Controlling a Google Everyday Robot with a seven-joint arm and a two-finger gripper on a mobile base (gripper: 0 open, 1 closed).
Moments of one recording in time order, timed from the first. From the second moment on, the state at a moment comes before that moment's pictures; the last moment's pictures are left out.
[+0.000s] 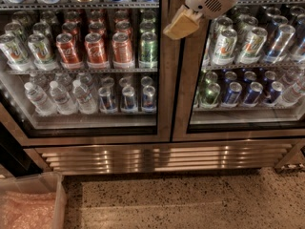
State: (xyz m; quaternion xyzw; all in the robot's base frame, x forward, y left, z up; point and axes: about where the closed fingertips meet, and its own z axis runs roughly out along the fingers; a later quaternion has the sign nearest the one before) arm 0.587 -0.046 1.010 -0.63 0.68 0.08 0.36
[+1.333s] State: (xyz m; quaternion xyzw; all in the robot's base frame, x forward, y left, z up) arm 0.591 -0.054 1.010 -0.63 0.68 0.08 0.36
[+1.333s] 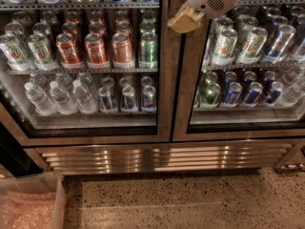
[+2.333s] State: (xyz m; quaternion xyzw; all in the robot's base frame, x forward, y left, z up) arm 0.603 -0.064 1.015 -0.63 0.68 0.08 0.36
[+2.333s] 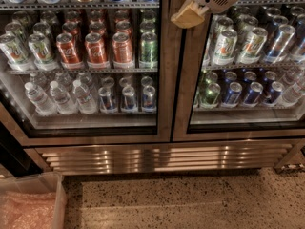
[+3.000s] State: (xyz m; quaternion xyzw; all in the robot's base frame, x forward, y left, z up) arm 0.603 -0.063 1.015 -0.63 0.68 0.08 0.36
